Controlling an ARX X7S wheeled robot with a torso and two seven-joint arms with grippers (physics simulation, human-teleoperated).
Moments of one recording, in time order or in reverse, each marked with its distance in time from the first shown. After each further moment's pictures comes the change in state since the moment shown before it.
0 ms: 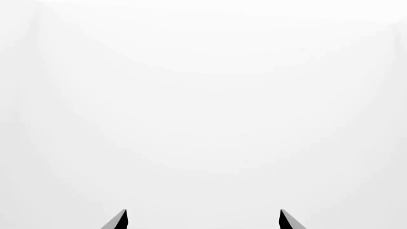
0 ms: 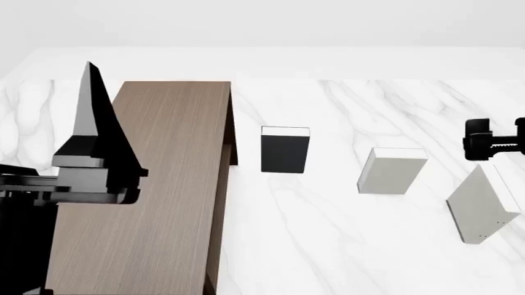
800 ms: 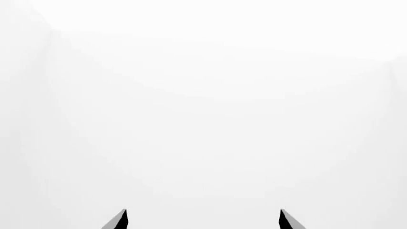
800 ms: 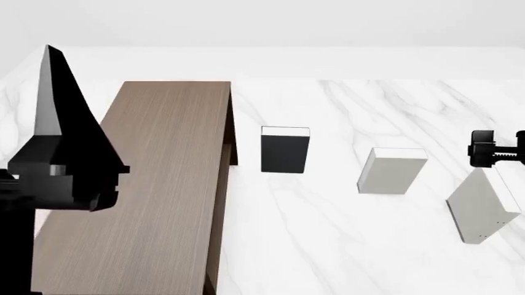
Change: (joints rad) left arm 0.045 -0.005 -0.021 -0.011 0.119 0.105 -0.011; right arm 0.042 -0.140 -0.120 0.444 -0.218 -0.222 -0.163
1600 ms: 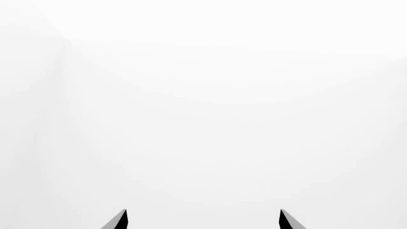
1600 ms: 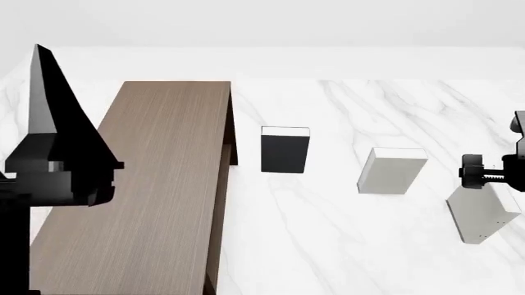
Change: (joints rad) left arm 0.005 -0.002 -0.008 0.005 0.029 -0.039 -0.043; right arm -0.011 -0.173 0.022 0.428 -0.238 -0.208 -0.163
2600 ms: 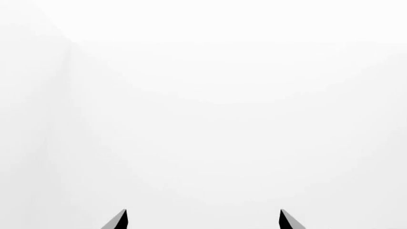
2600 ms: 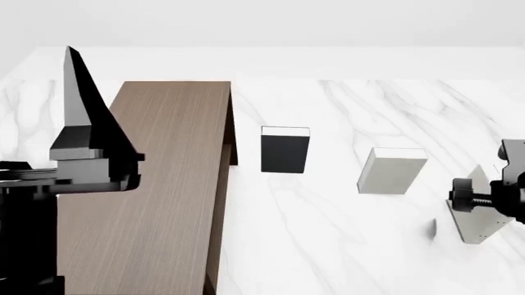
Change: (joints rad) left arm -0.052 0.089 0.024 -0.016 0.007 -0.134 -0.015; right arm -0.149 -0.053 0.572 0.018 -0.528 -0.012 -0.050
